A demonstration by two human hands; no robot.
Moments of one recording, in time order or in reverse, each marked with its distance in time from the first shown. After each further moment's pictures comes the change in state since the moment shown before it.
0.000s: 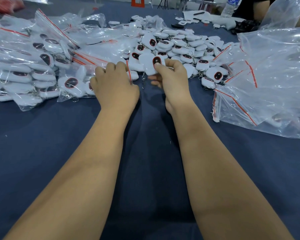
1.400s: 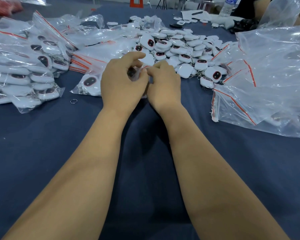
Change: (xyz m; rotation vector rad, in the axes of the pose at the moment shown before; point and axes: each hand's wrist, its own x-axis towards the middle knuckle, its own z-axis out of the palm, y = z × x) left_hand -0.008 0.013 -0.010 -0.704 0.075 0.139; right_hand -0.005 0.008 0.005 -1.244 -0.031 -0.483
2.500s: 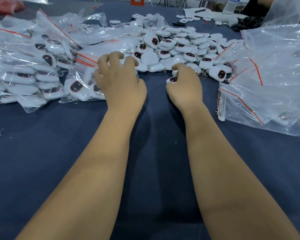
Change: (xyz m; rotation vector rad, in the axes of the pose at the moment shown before) left_hand 0.001 -0.011 0.000 0.587 0.026 0.028; right_hand 0.001 0.031 -0.012 0.119 -0.025 0.288
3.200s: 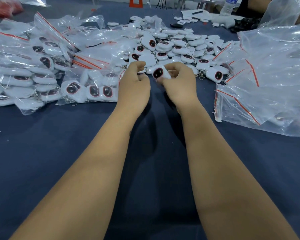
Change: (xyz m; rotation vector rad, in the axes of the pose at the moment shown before) left_hand 0.001 0.018 0.014 -0.770 -0.265 -0.304; right_hand 0.000 -0.008 0.000 0.559 -0.011 0.087
